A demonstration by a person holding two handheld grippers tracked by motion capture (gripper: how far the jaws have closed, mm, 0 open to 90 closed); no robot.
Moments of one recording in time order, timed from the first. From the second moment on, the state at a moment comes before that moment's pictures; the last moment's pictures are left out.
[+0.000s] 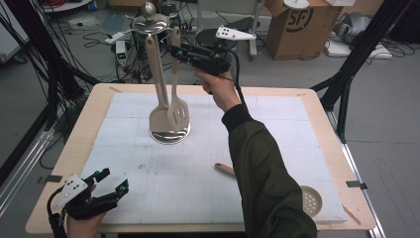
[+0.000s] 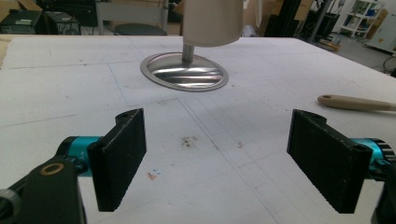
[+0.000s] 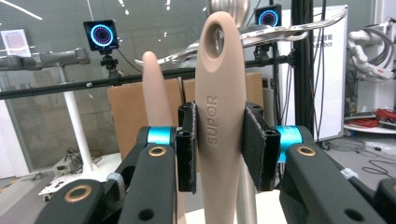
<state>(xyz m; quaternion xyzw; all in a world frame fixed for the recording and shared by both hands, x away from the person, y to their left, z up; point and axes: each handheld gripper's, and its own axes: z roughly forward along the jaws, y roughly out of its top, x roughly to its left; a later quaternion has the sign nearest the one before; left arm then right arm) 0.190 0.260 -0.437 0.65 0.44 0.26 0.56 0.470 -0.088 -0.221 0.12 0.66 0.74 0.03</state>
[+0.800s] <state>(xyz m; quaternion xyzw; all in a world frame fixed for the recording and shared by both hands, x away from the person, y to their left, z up) 0.189 0.259 -0.436 0.65 0.44 0.26 0.56 0.464 -0.078 -0.232 0.14 0.65 0.74 0.06</state>
